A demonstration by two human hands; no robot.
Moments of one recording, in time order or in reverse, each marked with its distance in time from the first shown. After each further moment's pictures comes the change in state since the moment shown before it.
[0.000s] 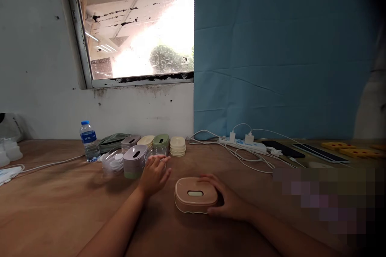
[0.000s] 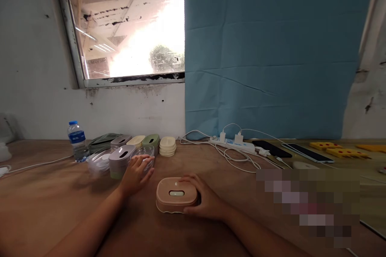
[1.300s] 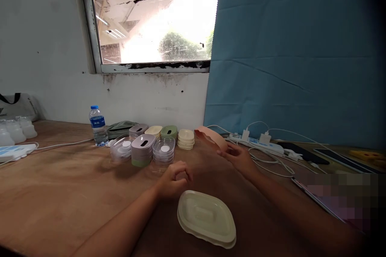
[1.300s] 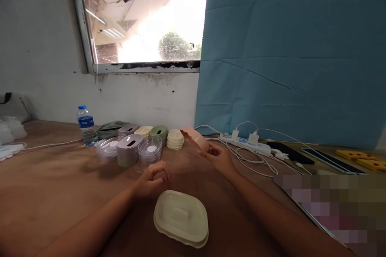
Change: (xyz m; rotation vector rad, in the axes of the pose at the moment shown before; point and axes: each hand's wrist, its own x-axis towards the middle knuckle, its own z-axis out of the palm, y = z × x) left_hand -0.004 0.031 0.004 -0.877 -0.191 -0.057; right_hand 0.067 0.017 -0.040 0.145 0.548 0.141
